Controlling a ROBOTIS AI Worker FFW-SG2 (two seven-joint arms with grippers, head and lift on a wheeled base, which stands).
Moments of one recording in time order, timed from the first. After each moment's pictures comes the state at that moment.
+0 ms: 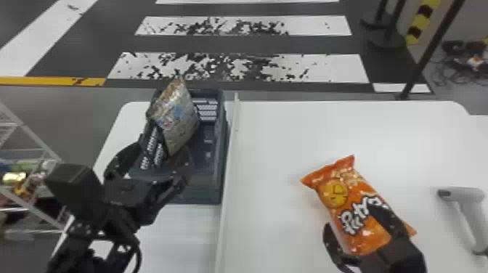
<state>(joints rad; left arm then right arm) 0.67 0.23 0.03 -2.32 0.27 0.21 0.00 0.70 -0.35 0.24 -2.08 0.14 0.19 -0.07</state>
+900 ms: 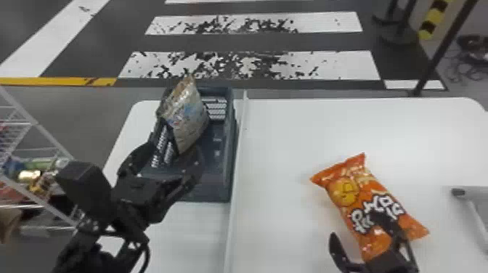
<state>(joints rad) 0.67 0.23 0.05 -2.31 0.33 0.22 -0.06 0.61 -0.41 0.32 -1.91 0.24 0.13 -0.13</state>
